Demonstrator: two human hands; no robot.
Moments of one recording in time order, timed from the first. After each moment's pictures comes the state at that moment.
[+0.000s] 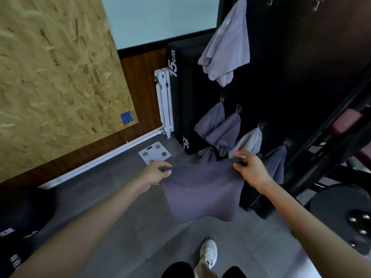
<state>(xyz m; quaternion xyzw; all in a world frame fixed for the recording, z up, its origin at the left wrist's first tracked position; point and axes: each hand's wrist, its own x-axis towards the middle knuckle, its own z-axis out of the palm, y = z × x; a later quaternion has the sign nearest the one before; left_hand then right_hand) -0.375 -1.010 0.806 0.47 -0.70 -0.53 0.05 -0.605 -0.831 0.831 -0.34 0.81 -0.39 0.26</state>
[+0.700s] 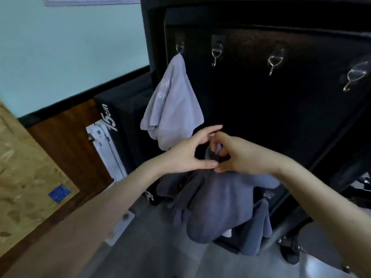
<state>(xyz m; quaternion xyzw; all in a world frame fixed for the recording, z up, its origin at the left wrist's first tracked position) -0.693 -1.153 0.990 -0.09 -0.88 -0.47 0.03 -0.775 -0.993 1.023 -0.51 0.81 -0.23 0.18</state>
